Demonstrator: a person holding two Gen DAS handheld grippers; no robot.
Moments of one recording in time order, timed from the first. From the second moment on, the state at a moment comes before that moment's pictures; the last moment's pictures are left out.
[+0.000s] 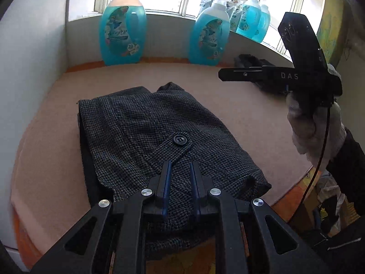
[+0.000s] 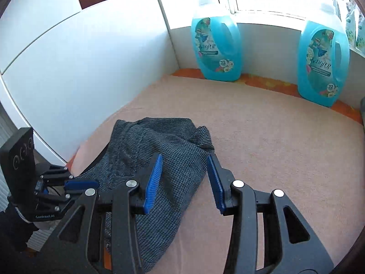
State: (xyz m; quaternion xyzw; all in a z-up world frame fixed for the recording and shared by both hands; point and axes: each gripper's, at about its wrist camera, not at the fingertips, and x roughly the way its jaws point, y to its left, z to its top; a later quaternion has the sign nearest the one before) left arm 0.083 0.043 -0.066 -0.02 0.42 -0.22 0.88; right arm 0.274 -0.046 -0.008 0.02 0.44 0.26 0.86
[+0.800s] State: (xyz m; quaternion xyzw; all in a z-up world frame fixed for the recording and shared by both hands) left arm 0.071 0.054 -0.092 -0.04 0.42 -0.21 0.88; right arm 0.396 -0.051 -0.110 0.22 0.56 0.26 0.75
